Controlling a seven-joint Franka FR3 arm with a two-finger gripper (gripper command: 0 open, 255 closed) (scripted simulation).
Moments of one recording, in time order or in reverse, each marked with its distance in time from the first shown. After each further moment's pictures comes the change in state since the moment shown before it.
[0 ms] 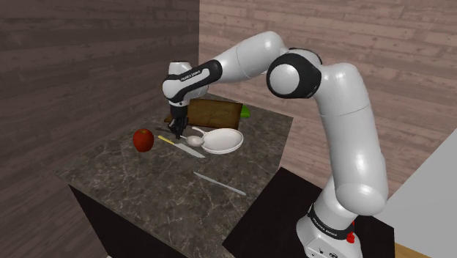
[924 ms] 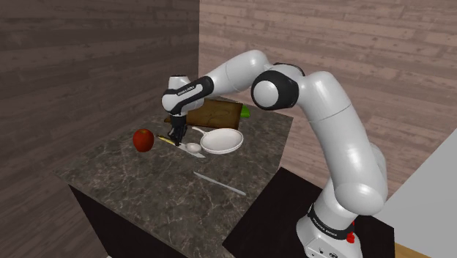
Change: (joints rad) arm -0.019 0.182 -0.003 0.132 0.003 0.047 -0.030
